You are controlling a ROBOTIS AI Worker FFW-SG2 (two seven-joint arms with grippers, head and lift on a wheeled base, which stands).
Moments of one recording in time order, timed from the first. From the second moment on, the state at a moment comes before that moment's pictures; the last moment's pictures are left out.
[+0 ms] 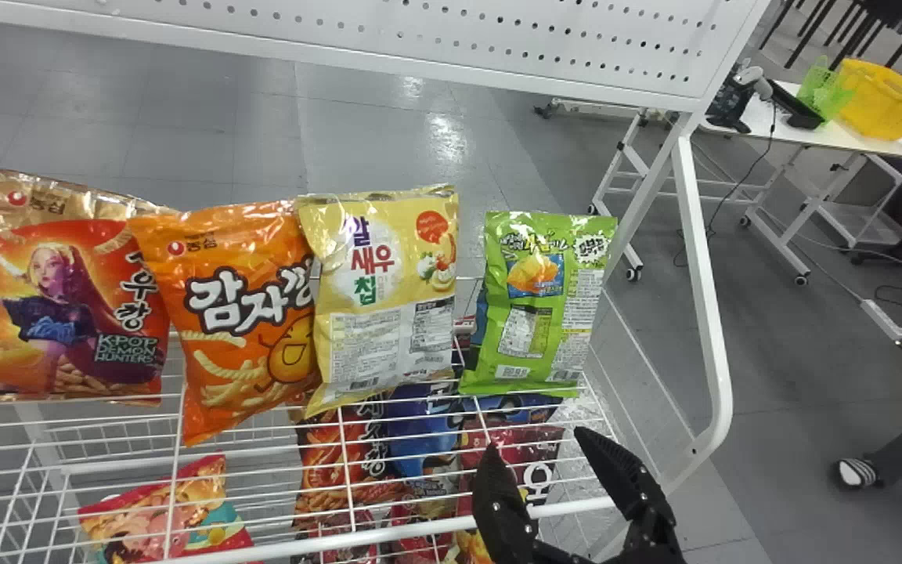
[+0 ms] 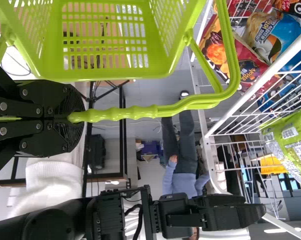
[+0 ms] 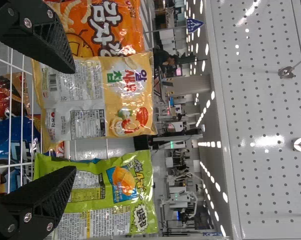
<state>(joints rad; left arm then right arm) 0.84 0.00 0.15 -2.51 0.75 1.57 -0.58 1.00 -0.01 -0.04 -2.39 -0.12 -0.12 0.19</state>
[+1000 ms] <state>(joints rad) 0.86 0.00 0.15 -2.51 0.75 1.57 -0.60 0.92 -0.02 -0.05 -2.35 -0.13 -0.08 0.16</state>
